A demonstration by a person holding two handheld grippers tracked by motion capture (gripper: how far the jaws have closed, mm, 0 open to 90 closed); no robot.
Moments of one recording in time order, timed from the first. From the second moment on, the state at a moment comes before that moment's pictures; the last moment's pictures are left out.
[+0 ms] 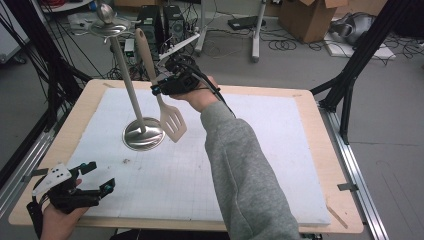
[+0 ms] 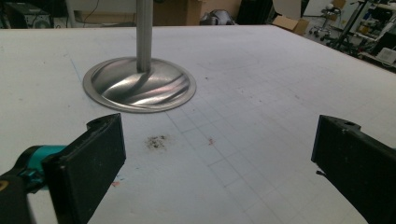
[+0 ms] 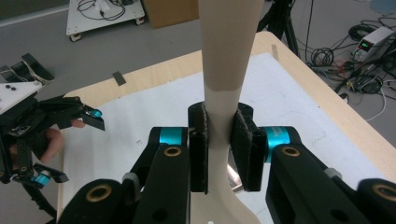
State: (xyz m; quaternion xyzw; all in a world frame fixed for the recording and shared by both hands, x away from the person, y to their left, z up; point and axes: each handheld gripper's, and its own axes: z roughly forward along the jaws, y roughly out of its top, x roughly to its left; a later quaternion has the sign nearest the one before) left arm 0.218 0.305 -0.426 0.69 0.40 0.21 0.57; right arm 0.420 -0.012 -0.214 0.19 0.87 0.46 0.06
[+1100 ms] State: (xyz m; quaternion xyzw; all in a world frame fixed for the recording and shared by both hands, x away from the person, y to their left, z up) left arm 0.218 0.306 -0.426 0.69 0.40 0.21 0.56; right arm 0.425 0.005 -0.218 0.19 0.87 0.45 0.05
